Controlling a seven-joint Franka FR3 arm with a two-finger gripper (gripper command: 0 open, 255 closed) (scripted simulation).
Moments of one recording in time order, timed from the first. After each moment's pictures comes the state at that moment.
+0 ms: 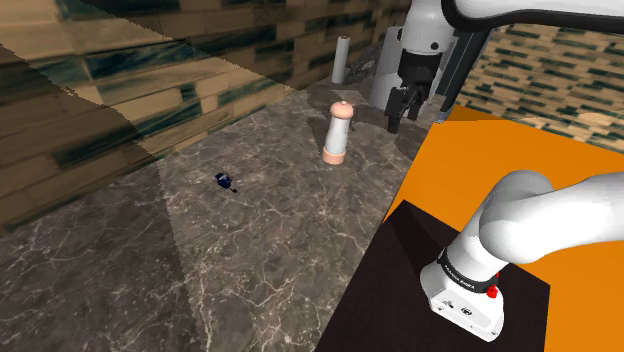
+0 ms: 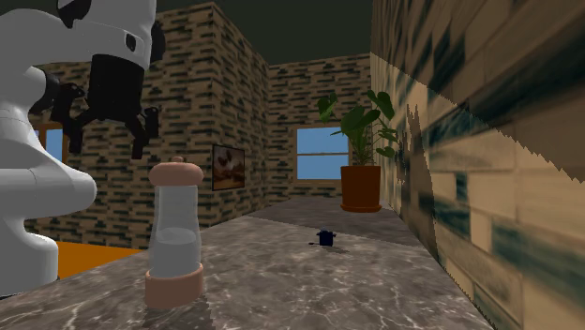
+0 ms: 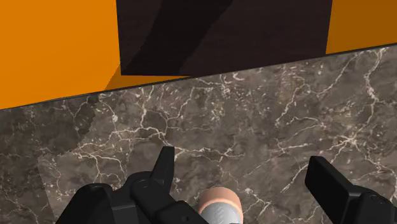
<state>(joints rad) 0.00 -0.79 0.05 -2.40 -0.01 1.53 0.08</state>
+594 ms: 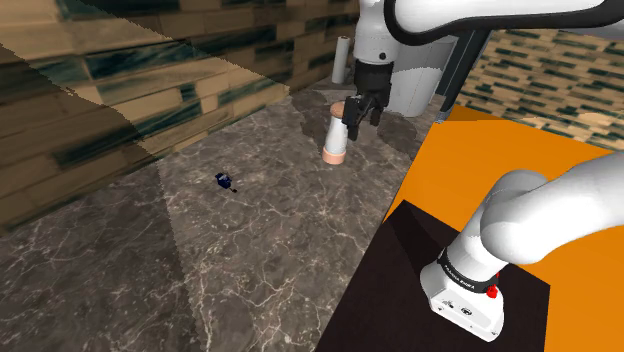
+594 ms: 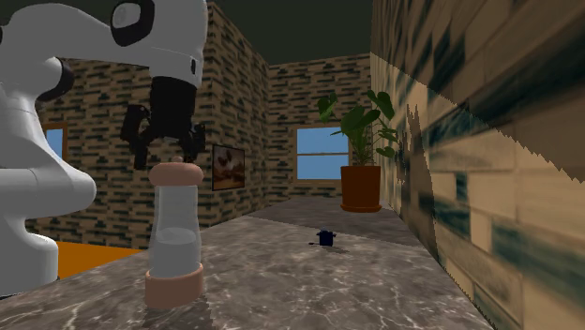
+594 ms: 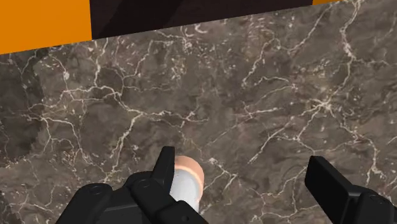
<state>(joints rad) 0.03 -0.56 0.14 -2.31 0.04 1.66 0.17</state>
